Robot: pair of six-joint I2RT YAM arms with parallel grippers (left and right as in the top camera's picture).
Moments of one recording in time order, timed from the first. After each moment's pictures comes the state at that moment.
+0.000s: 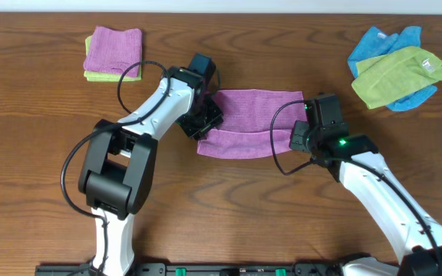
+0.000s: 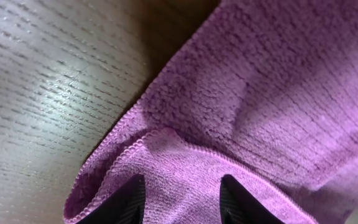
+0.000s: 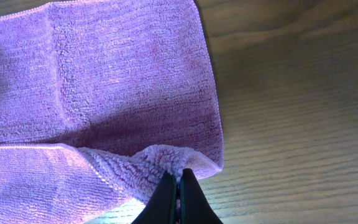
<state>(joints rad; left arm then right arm) -0.41 2.11 1.55 -0.94 0.30 -1.03 0.28 1.41 0.87 -0.51 0.14 0.49</state>
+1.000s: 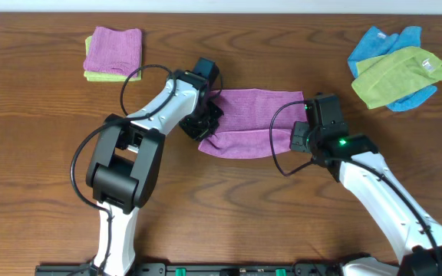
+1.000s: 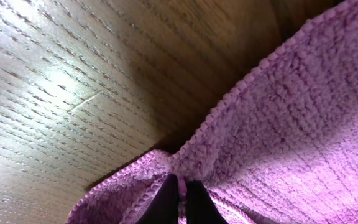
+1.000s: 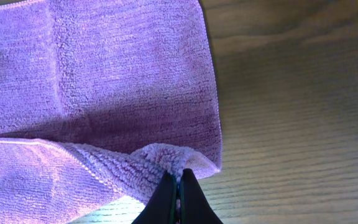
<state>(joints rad) -0.42 2.17 1.56 -0.90 0.26 -1.17 0.28 1.41 0.87 -0.51 0.14 0.44</state>
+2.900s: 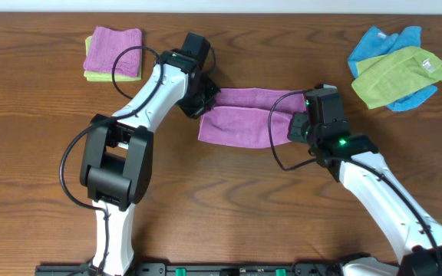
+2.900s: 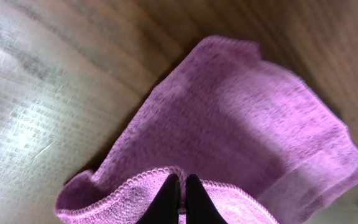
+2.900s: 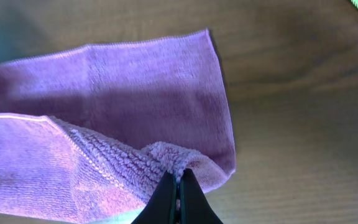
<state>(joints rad) -0.36 2.17 1.71 -0.89 0.28 -1.04 0.28 1.41 0.88 -0.37 0.14 0.44</state>
